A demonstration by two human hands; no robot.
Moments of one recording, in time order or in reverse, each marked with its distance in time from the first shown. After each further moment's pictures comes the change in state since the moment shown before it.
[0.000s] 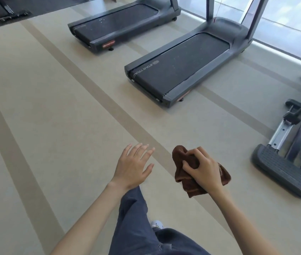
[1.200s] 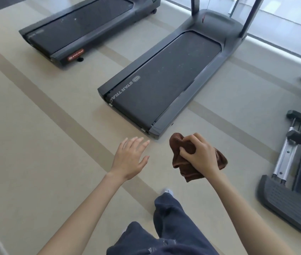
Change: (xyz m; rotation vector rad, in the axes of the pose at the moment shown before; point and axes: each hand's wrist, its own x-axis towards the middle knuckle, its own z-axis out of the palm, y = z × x) left_hand 0.524 -0.174 0.055 -0.066 -0.146 0.036; right_hand 0.533 0.092 0.010 -0.040 0.025 0.071
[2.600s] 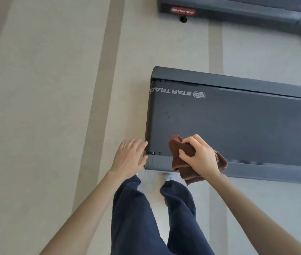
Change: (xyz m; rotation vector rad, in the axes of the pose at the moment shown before) left_hand 0.365 -0.082 0.141 -0.182 -0.016 -0.908; right_hand 0.547 0.103 0.146 -0.129 -0.777 -0.715
